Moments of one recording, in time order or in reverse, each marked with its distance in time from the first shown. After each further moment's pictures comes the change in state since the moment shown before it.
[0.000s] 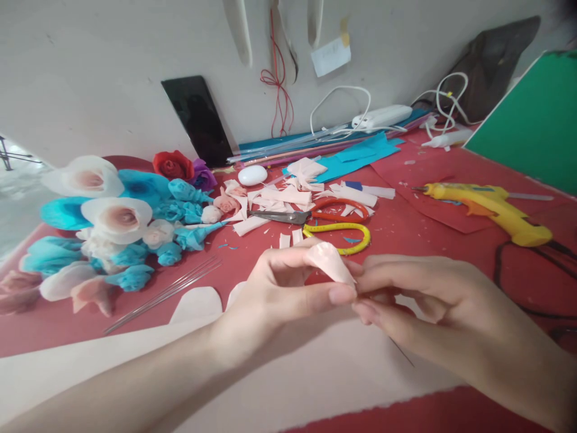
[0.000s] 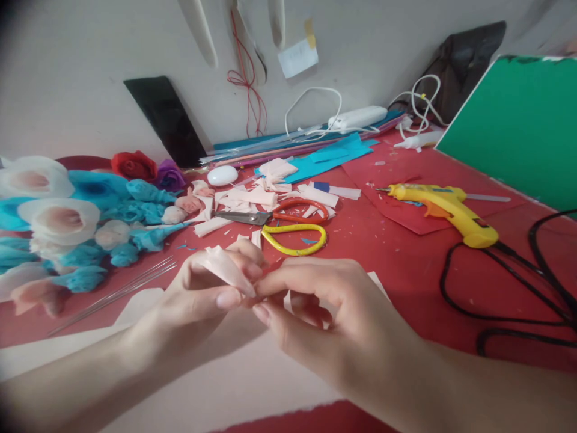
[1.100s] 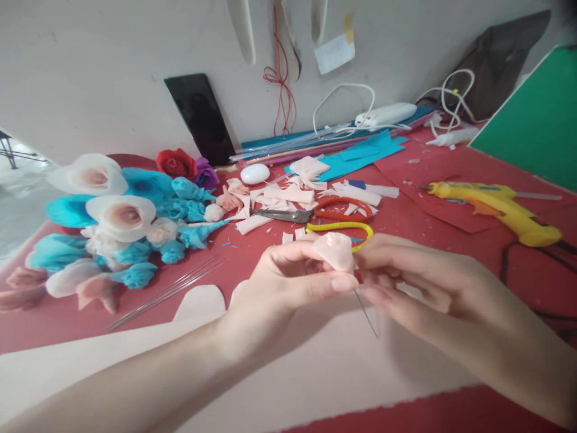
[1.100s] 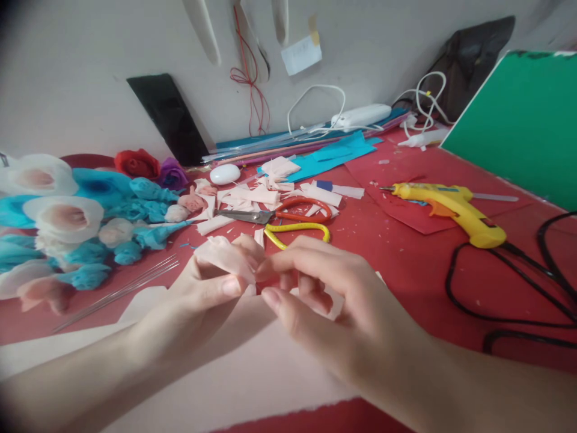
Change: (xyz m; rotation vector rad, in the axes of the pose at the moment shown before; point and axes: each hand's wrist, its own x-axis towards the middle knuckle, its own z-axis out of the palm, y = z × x) left_hand 0.003 0.003 0.006 -0.124 0.067 -0.033; right_hand 0.002 0.002 -0.001 0.028 0.047 0.016
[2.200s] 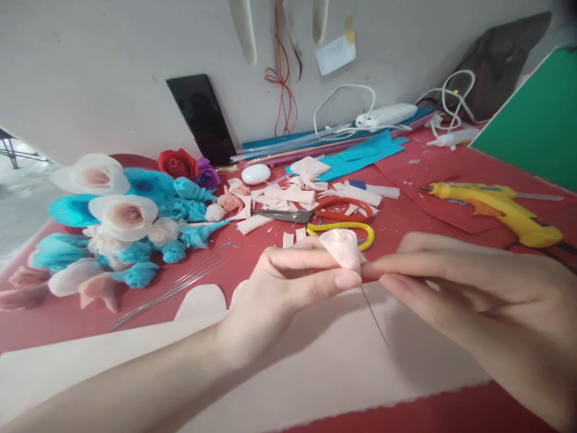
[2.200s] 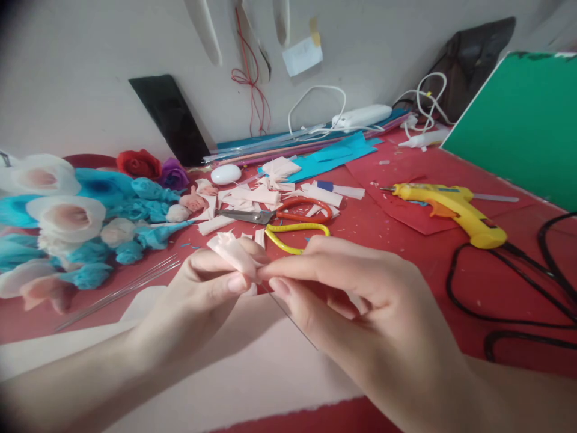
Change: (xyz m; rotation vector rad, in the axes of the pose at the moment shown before) left_hand -0.003 -0.001 0.000 0.131 0.017 0.069; right_hand -0.006 -0.003 -0.001 -0.192 0.242 -0.230
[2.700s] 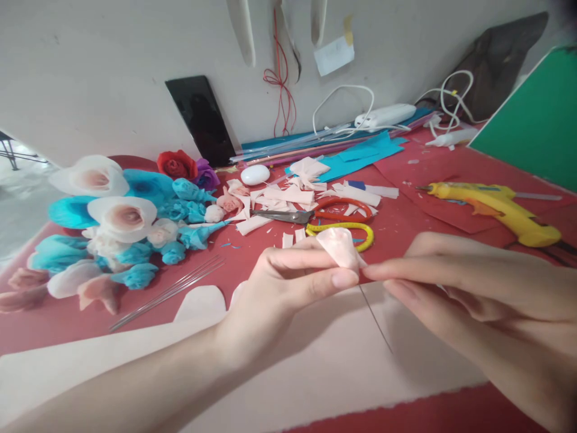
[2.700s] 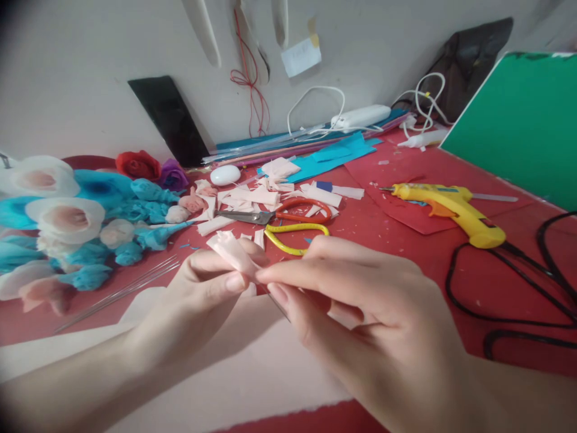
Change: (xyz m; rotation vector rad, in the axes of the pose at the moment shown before) left_hand 0.005 0.007 -0.001 0.152 0.159 -0.108; right_hand -0.003 -0.003 -0.003 -0.043 0.006 -0.116
